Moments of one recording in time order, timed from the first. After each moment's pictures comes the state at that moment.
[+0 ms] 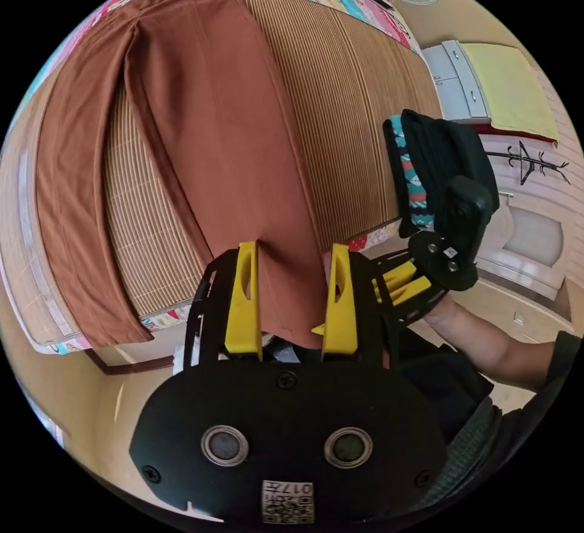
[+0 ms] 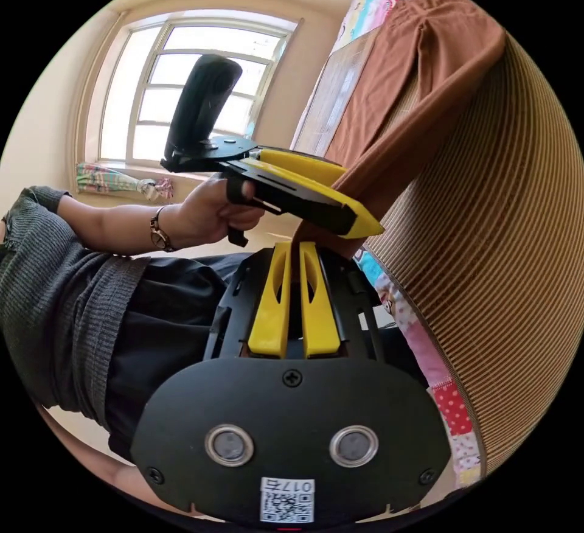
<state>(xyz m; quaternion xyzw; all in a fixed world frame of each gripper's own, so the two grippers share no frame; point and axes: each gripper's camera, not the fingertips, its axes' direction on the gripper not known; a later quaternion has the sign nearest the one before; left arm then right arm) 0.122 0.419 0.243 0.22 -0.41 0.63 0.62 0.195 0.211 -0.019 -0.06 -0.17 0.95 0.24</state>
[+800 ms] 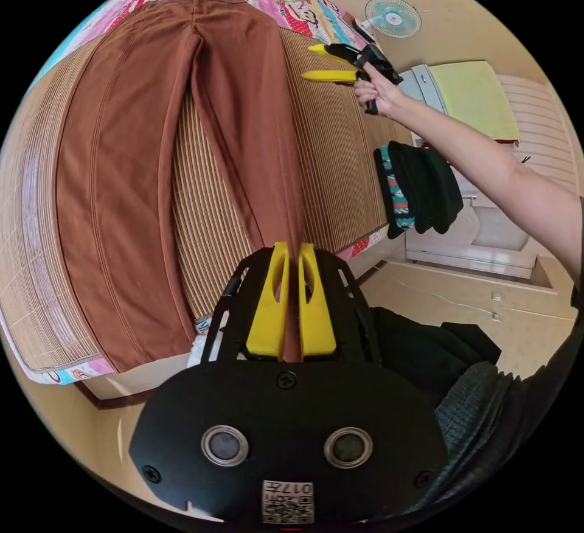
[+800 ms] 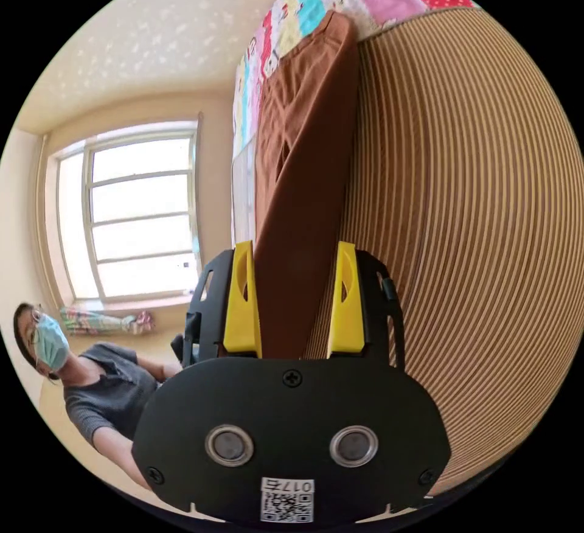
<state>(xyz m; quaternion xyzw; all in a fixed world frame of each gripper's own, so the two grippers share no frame) 0.067 0.409 0.083 0.20 -0.32 0.69 0.62 0.205 0.541 -0.035 -0.11 0.03 0.99 0.03</state>
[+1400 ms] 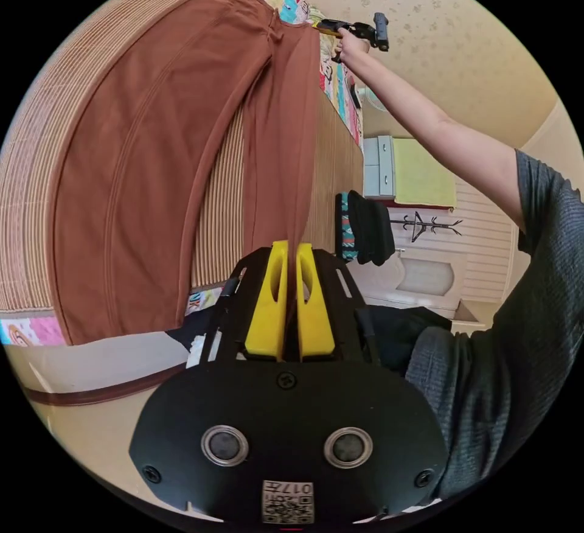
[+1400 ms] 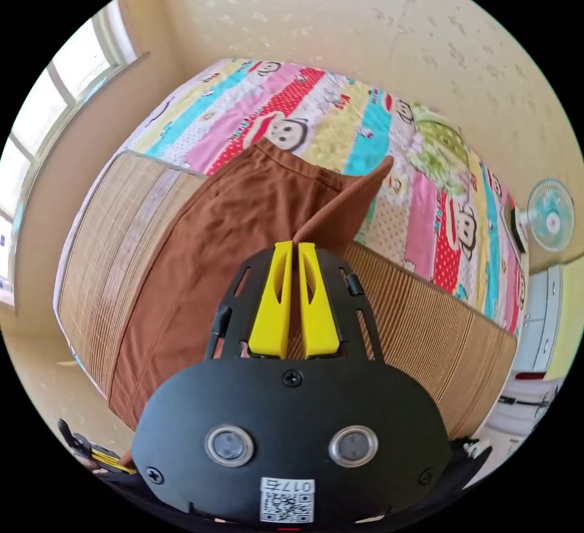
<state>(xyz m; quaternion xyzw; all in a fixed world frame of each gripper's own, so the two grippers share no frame) 0.021 0.404 -0.024 0.14 -0.10 0.69 0.70 0.490 0.672 0.273 -0.56 0.10 0.78 0.26</state>
